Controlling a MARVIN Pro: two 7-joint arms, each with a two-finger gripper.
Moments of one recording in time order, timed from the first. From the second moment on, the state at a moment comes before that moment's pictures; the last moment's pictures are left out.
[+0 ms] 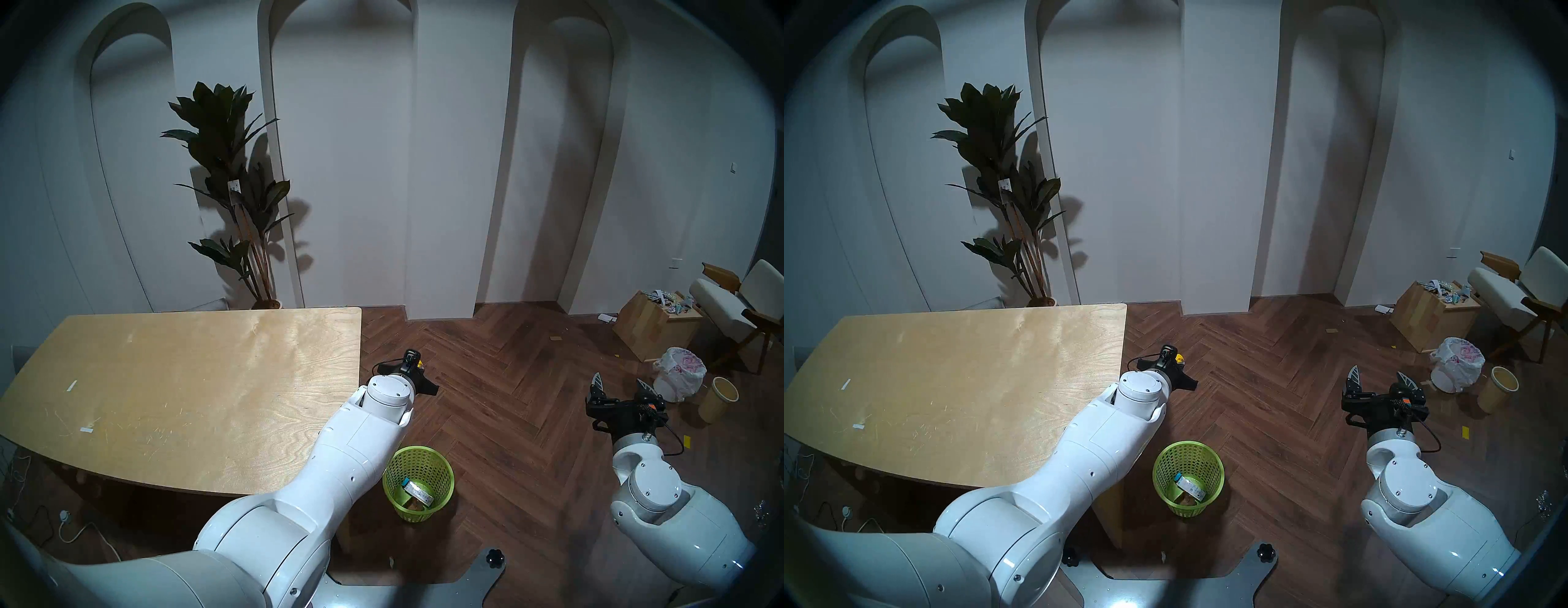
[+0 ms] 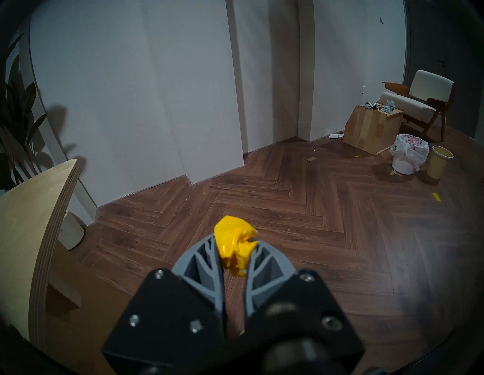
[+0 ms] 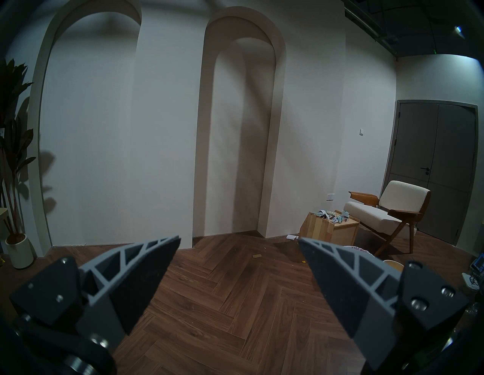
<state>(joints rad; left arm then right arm) 1.04 -1.70 -1.15 -0.74 0.01 0.14 0.01 -2.04 -0.73 1.47 -1.86 0.64 -0.25 -0.69</state>
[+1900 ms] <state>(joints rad) 1.08 -1.70 -1.12 -0.70 0.05 0.05 0.03 -2.04 -0.73 1.47 -1.86 0.64 -0.25 -0.69</state>
